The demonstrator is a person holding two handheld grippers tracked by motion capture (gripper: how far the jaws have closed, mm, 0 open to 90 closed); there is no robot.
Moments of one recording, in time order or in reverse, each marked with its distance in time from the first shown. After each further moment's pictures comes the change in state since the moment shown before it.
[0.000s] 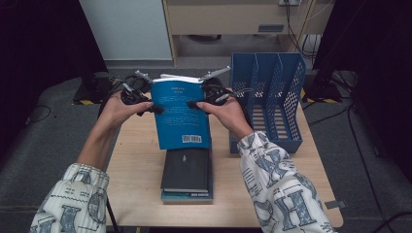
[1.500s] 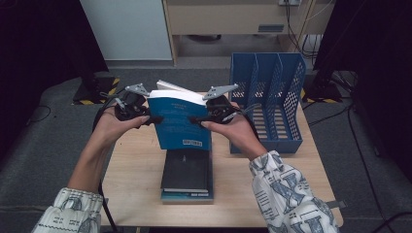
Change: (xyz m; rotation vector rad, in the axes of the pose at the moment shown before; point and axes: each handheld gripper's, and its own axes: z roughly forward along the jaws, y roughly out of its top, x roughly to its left) left arm -0.042 -0.033 -0.020 -0.137 0.005 0.066; right arm 0.037 -0.034 -0.033 -0.082 0.054 -0.147
